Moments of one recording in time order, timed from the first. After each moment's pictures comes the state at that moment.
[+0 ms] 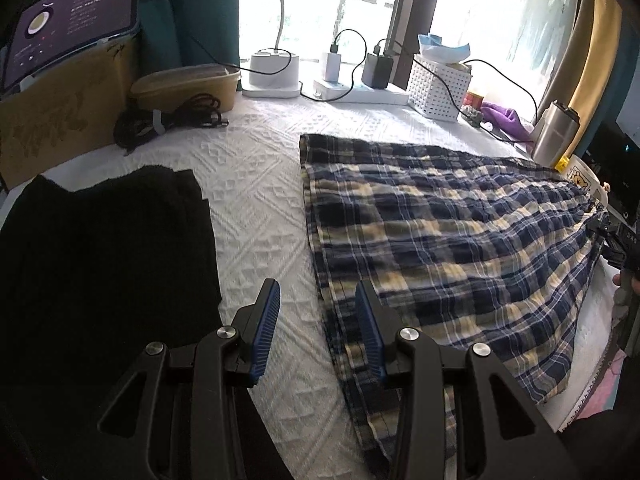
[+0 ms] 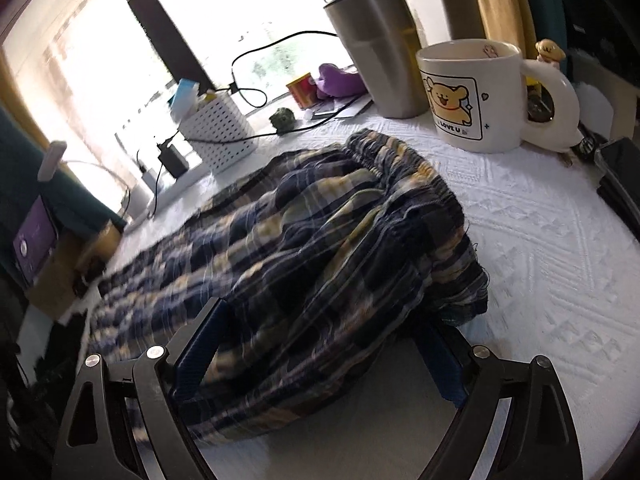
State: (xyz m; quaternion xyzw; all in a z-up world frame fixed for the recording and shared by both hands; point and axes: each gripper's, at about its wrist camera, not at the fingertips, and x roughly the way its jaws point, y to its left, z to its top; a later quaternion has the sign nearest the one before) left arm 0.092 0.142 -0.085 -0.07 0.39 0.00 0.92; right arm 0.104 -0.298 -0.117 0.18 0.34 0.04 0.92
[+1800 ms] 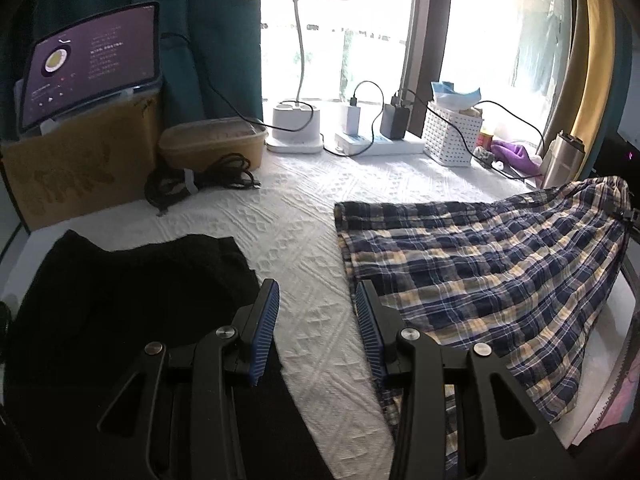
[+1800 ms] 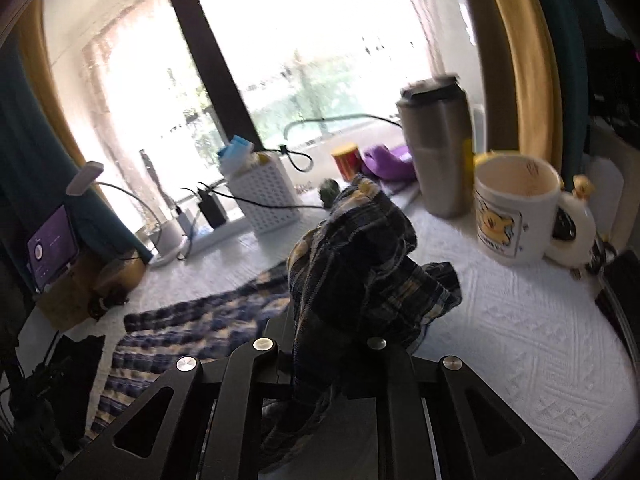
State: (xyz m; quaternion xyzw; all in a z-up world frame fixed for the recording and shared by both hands) left arm 0.093 0.174 -0.052 -0.05 0.33 0.02 0.94; right arm 0.101 -0.257 -0.042 0.12 0.25 0.06 0.96
